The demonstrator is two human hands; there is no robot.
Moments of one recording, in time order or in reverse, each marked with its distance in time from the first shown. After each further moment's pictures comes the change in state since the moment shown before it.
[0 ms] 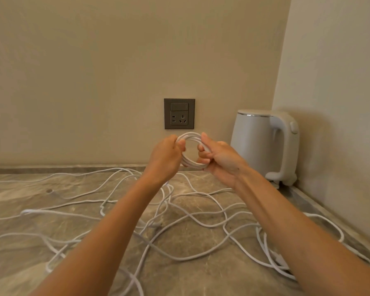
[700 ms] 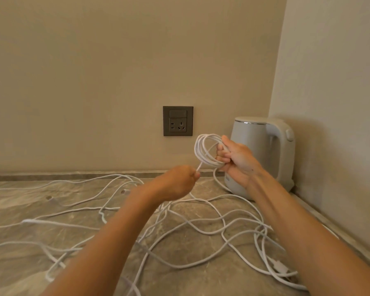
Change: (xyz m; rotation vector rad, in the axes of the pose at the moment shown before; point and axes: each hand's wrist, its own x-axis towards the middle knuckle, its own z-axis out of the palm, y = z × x) left_hand -0.013 0.013 0.008 0.413 -0.522 0.044; right_hand 0.008 -0.012 -0.031 0.111 0.144 -0.102
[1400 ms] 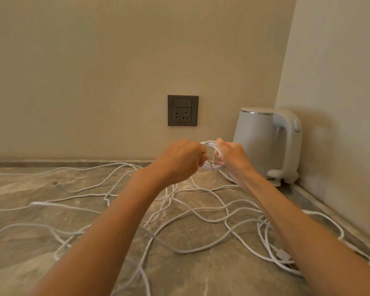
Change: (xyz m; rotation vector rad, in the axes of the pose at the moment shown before) left_hand -0.002 -0.001 -0.012 0.289 0.236 0.216; right_hand -0.001 0.026 0.002 -0.699 0.181 -0.163
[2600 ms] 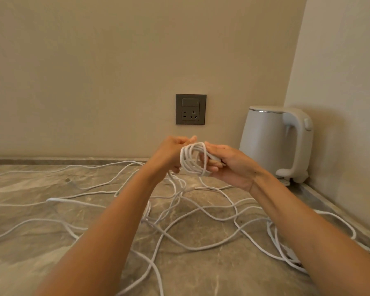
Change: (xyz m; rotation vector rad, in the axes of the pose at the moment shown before) left_hand -0.009 -0.028 0.002 -0.923 0.098 -0.415; right_hand -0.023 -0.016 0.008 0.623 -0.761 0.160
